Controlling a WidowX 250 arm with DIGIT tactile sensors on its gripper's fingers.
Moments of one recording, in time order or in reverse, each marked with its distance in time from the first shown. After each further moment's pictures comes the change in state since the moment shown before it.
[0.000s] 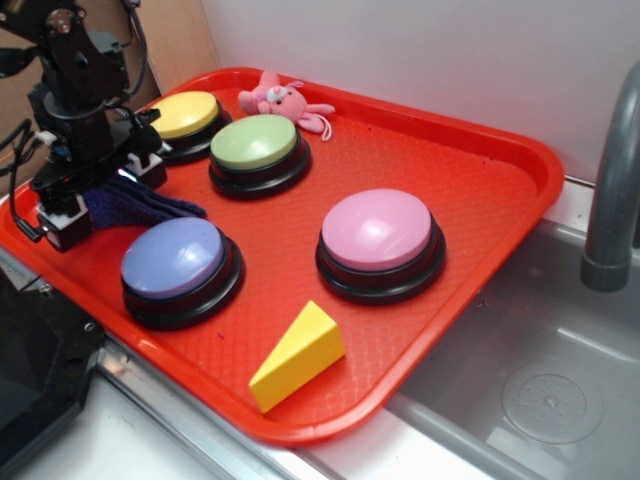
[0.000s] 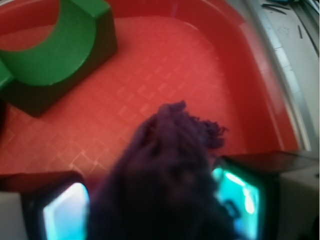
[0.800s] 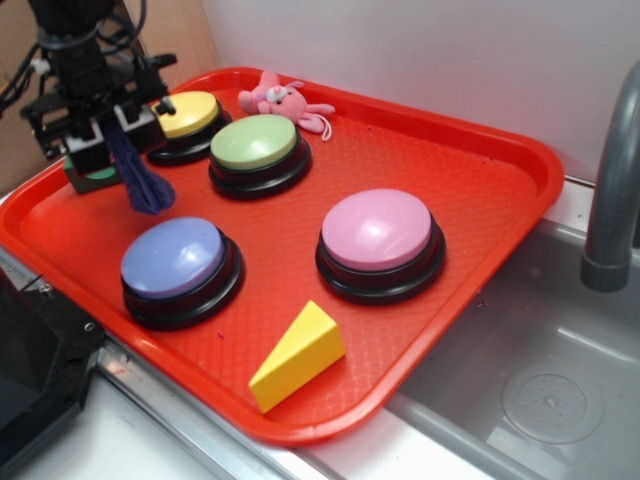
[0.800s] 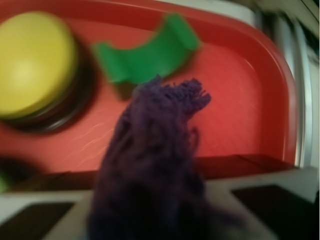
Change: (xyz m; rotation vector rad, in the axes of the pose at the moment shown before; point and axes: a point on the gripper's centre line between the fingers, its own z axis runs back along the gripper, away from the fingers) arm -0.002 -0.032 0.059 -0.118 0.103 -0.489
